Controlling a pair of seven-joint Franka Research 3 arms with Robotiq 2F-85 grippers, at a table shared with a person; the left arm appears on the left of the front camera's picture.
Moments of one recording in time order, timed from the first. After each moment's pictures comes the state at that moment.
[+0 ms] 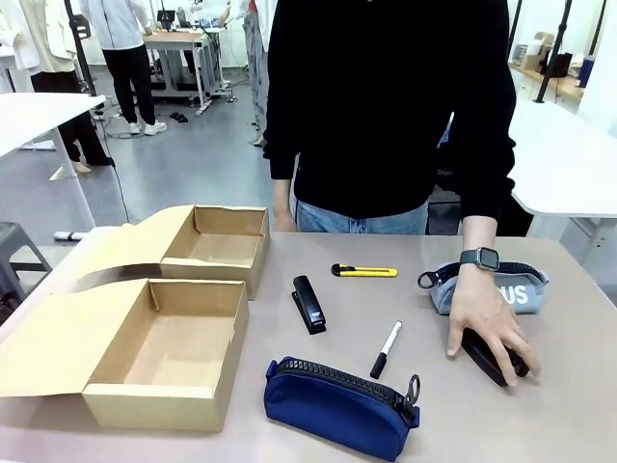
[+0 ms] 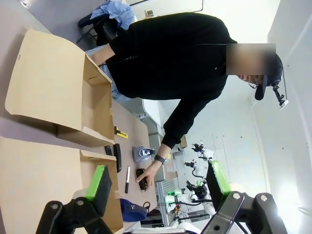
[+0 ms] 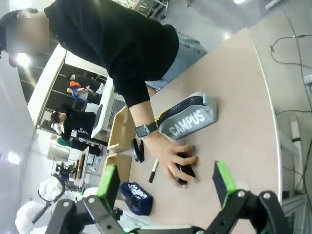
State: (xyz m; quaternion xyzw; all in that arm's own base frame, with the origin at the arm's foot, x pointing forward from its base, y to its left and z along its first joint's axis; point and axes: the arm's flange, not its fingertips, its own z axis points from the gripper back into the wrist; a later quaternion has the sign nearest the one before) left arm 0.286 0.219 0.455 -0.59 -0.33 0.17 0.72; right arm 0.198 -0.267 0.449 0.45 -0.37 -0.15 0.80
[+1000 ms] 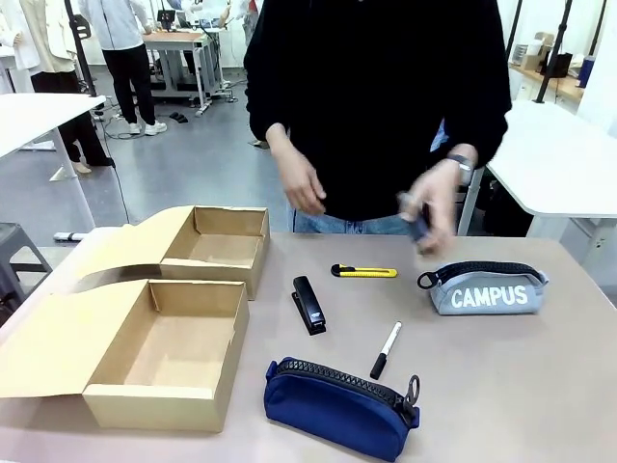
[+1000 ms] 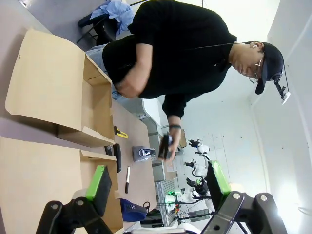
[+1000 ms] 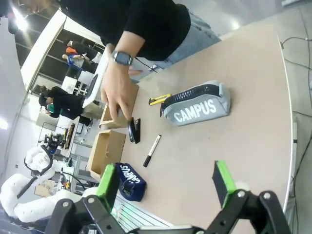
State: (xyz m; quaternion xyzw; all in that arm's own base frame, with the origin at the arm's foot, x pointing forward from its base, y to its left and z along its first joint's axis) left arm 0.286 0.220 0.455 -0.59 -0.33 0.17 0.72; right arm 0.228 -0.231 0.462 0.43 -0.35 -0.06 0.83
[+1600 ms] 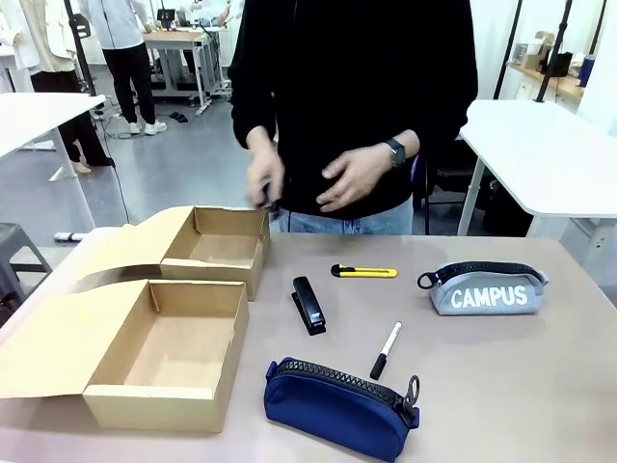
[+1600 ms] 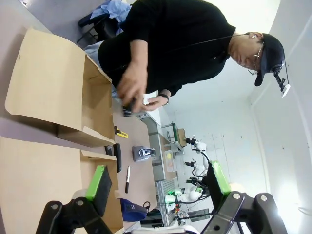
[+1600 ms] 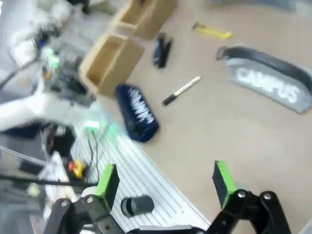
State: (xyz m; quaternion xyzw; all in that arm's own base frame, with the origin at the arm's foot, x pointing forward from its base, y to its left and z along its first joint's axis) left arm 0.286 0.219 0.454 -0.59 -0.33 0.17 0.72; right arm 0.276 -0.056 0.503 0.38 -0.20 0.24 0.87
